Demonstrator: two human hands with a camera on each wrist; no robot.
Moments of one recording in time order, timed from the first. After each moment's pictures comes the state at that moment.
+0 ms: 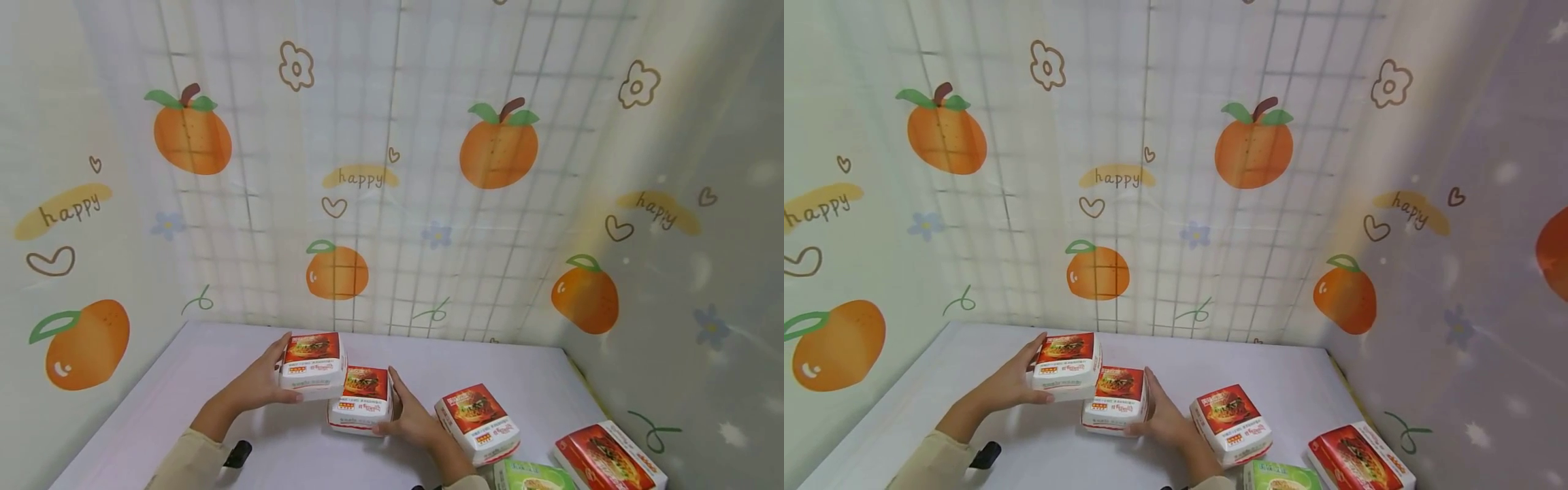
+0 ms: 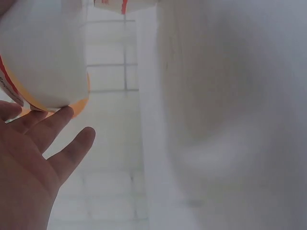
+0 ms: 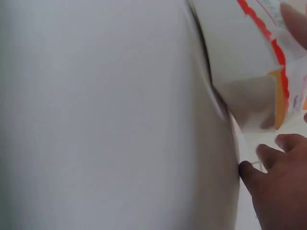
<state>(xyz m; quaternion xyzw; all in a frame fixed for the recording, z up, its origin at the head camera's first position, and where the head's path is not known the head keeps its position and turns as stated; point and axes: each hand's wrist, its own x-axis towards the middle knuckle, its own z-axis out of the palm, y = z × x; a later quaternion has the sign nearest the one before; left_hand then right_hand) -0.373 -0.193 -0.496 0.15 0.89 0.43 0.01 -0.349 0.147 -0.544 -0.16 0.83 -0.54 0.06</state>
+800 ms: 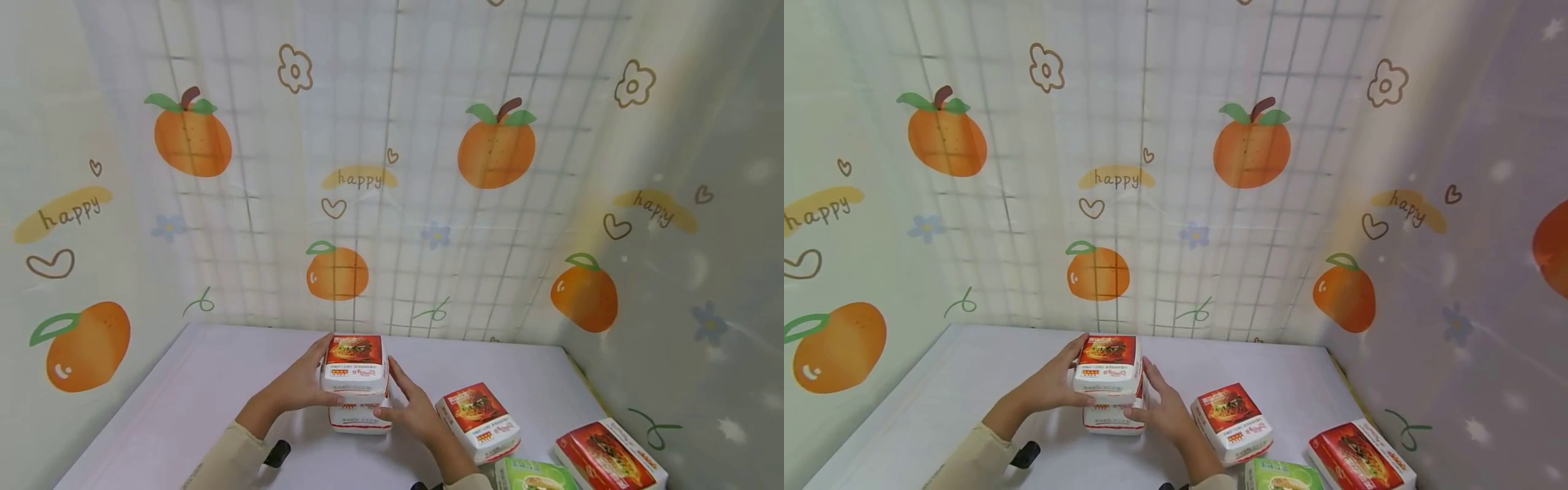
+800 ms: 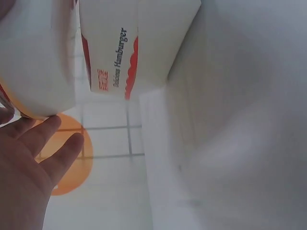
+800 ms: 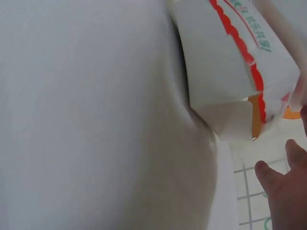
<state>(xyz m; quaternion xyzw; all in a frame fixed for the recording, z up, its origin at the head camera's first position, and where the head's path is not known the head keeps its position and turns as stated) -0.377 -0.125 -0.496 0.25 0.87 0.43 -0.01 -0.339 0.145 -0.525 -0.15 0.83 -0.54 -0.01</state>
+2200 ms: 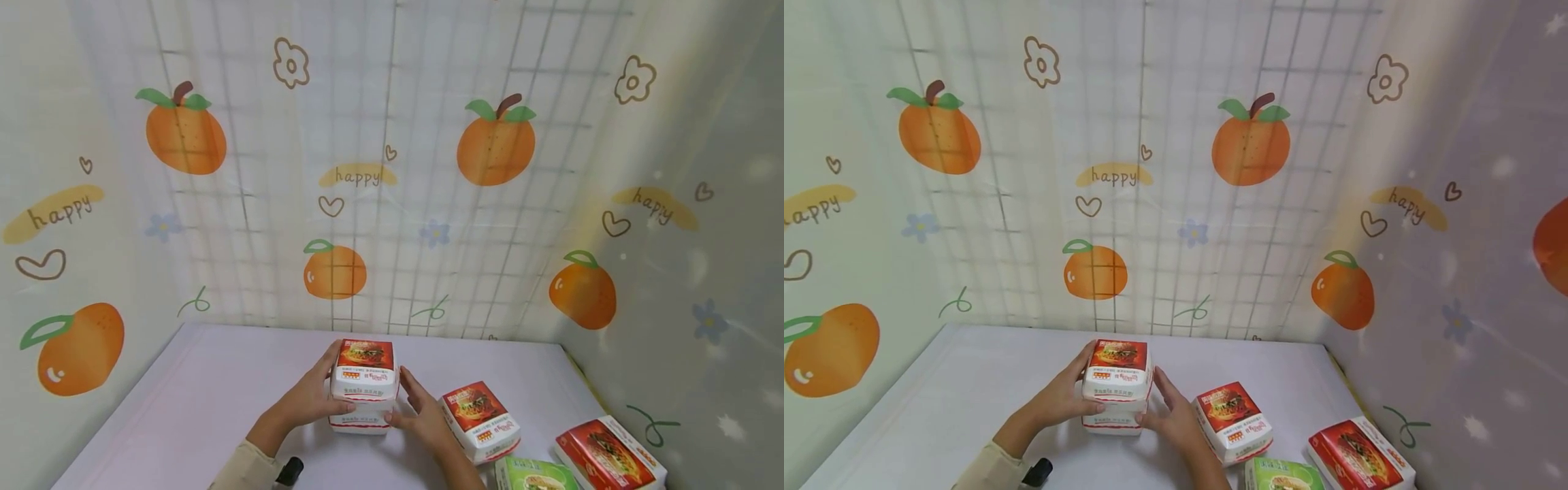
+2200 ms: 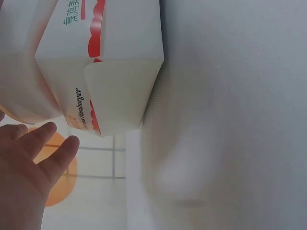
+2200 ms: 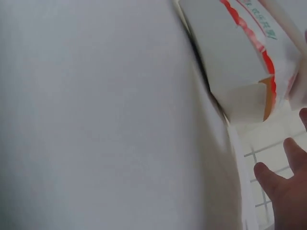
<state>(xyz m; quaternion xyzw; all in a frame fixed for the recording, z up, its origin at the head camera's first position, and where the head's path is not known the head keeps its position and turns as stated) -0.366 -0.107 -0.516 0.27 0.84 0.47 -0.01 -0.327 0.157 -0.539 -0.12 0.80 -0.59 -0.04</state>
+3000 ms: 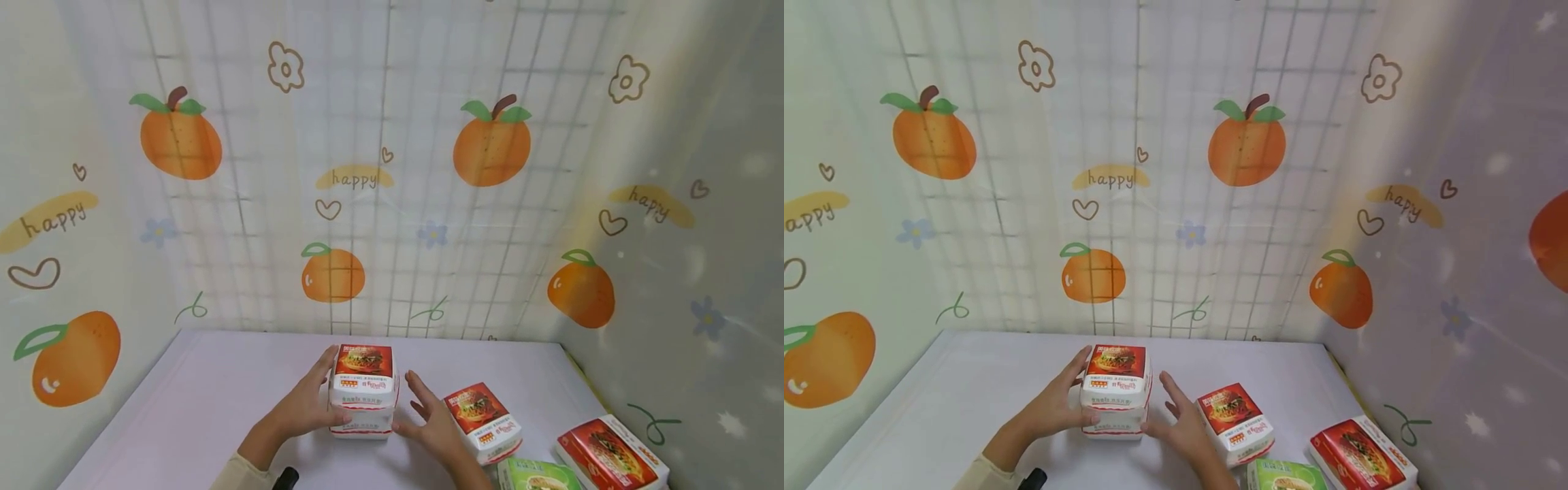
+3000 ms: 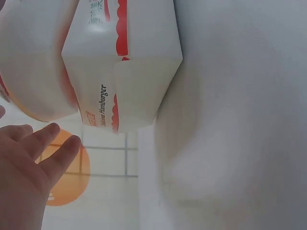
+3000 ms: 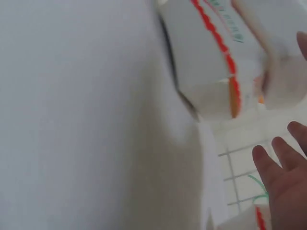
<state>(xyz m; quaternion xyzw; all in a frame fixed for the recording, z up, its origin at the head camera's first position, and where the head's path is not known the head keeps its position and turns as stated) -0.350 -0.113 -0.505 0.25 0.85 0.46 0.00 -0.307 0.166 -0.525 -0.15 0.79 -0.59 -0.07</state>
